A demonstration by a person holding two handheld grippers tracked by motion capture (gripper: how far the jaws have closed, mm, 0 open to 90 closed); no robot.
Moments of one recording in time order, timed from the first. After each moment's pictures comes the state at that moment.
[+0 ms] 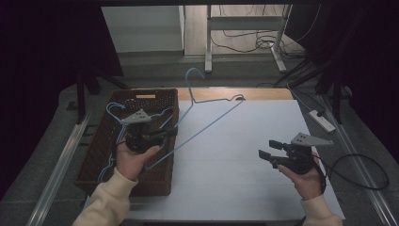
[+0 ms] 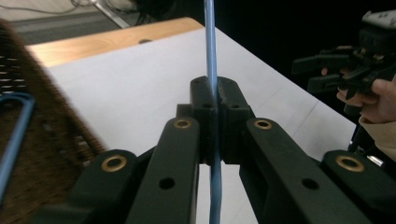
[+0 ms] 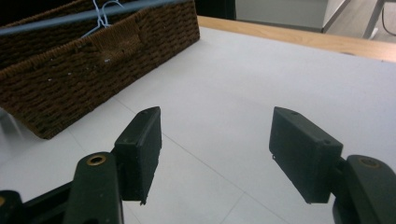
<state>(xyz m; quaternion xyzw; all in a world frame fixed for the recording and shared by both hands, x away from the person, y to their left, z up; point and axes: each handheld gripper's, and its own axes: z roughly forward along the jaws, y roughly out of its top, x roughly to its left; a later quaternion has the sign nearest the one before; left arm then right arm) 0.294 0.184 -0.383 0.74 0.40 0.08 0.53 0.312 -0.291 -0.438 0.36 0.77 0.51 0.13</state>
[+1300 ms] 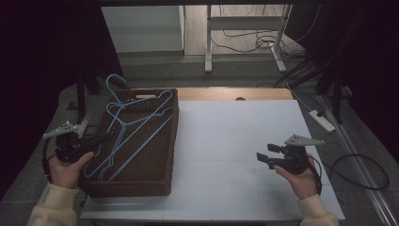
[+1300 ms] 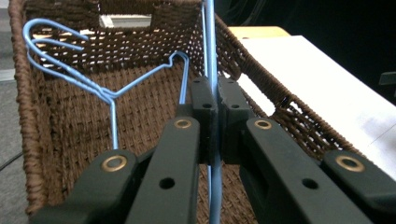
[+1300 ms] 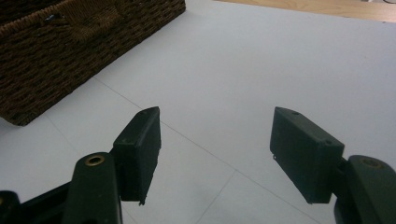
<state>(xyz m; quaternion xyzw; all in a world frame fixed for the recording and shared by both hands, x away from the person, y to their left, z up) 0.265 0.340 -0.424 0.69 0.50 0.15 0.50 0.320 -0.288 -0.456 0.39 0.78 0.47 0.12</state>
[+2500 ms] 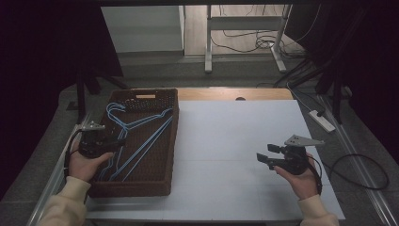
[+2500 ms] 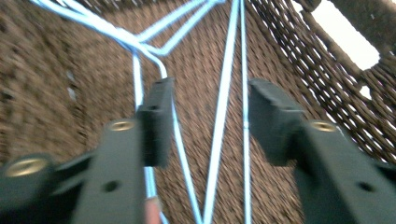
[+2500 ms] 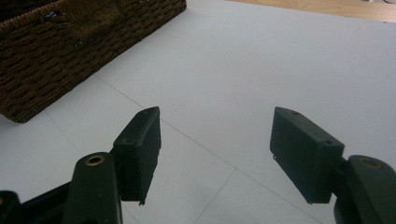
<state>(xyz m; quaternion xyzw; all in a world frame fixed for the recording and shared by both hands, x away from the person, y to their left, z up) 0.304 0.310 -0.455 0.74 0.55 0.16 0.36 0.319 -0.288 -0.456 0.38 0.79 0.47 0.13</state>
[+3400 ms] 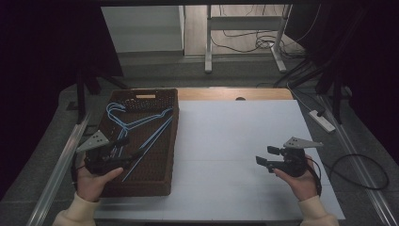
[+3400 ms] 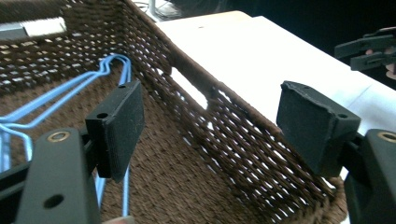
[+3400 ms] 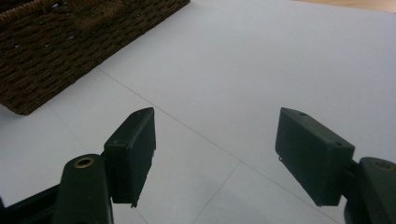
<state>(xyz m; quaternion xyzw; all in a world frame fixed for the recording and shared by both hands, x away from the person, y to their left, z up) 0.243 0.256 -0.427 0.73 0.43 0.15 0.51 0.317 -0.289 -0.463 0.38 0.79 0.47 0.12</state>
